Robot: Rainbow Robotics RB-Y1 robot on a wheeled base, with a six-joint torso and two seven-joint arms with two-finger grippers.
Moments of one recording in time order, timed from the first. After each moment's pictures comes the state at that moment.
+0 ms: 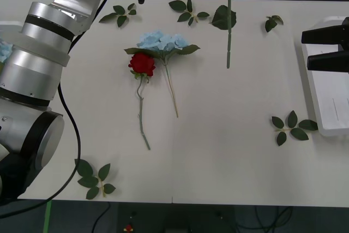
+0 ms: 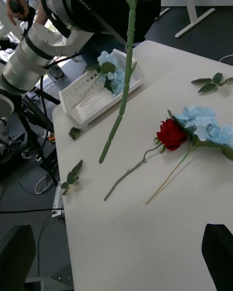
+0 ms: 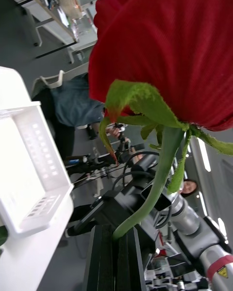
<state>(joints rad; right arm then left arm) -0.32 -1.42 0.24 -1.71 -2.64 1.05 2.71 -1.02 0.27 -0.09 -1.27 1.75 1.12 -1.58</state>
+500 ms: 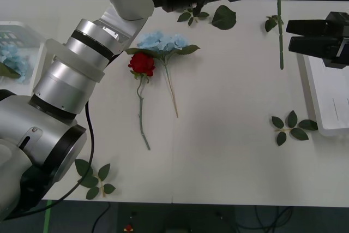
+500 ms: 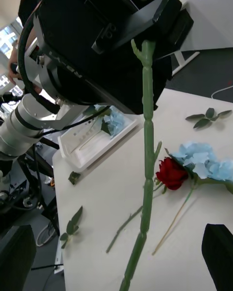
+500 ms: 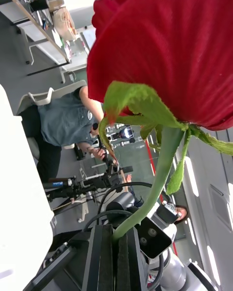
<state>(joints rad) -0.32 -1.26 0.24 -1.71 -2.68 0.92 2.71 -1.02 0.18 -0.27 -1.27 1.78 0.82 -1.58</state>
